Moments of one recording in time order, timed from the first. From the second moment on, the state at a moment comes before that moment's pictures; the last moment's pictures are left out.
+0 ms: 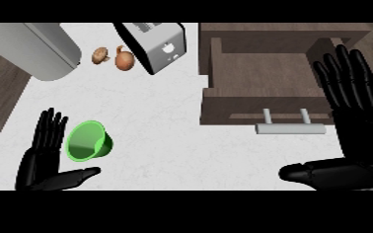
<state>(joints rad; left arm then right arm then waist) 0.12 0.09 0.25 -1.41 0.14 -0.16 -0.40 -0.10 -0.10 -0.06 -2.04 -0.16 0.13 0.12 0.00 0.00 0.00</state>
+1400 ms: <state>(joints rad) -0.12 0.18 0.30 -0.74 0.12 -0.20 -0.80 -0.07 -0.08 -0.05 -2.10 -0.15 0.13 0.16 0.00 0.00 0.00</state>
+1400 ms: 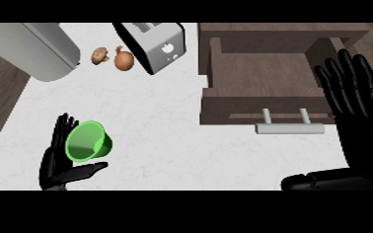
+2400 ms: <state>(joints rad) -0.26 0.19 0.29 -0.49 0.19 -0.34 -0.87 -0.09 -0.08 -0.05 -2.10 -0.16 0.13 0.19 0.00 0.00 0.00</state>
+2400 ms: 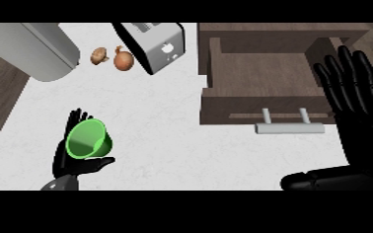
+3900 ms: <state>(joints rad) -0.28 0.11 0.21 -0.77 0.22 -0.27 -0.93 -0.07 -0.09 -0.06 -2.11 -0.16 0.13 0.19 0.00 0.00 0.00</state>
